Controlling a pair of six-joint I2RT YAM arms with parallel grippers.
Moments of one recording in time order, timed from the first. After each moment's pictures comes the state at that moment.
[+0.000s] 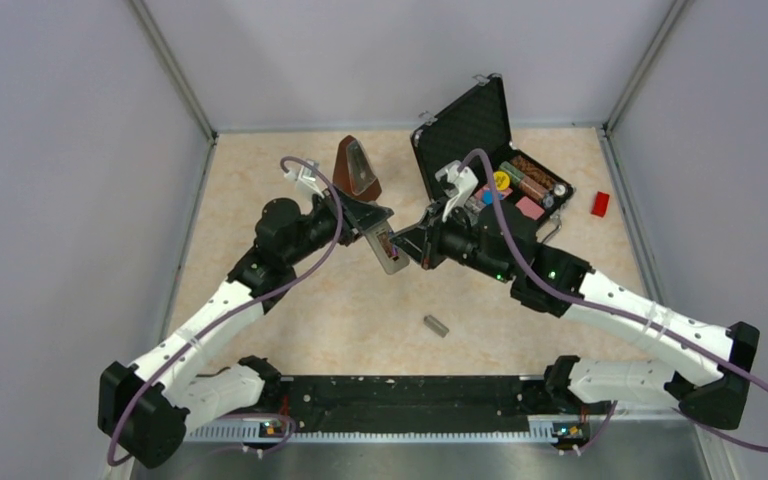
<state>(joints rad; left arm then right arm) -0.53 1.02 0.78 0.17 0.33 -1.11 1.01 1.08 1.10 -0.17 0.04 0.46</state>
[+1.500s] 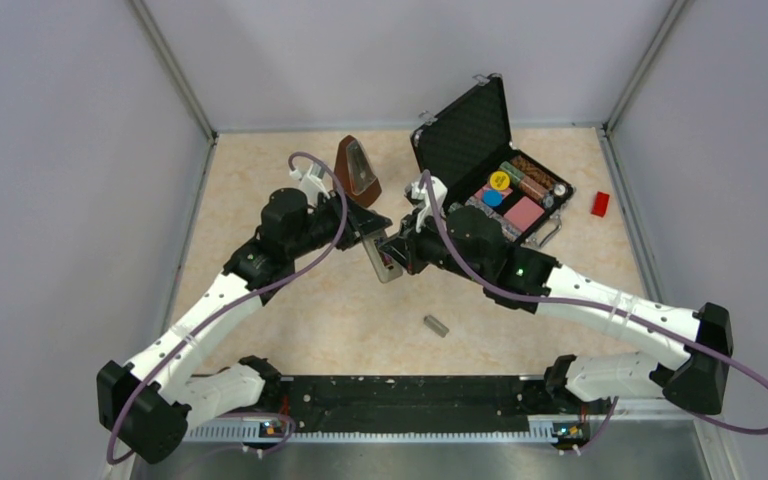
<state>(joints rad) -0.54 1.05 0.90 -0.11 0.34 -1.02 1.05 1.20 1.07 -0.11 0.08 0.29</state>
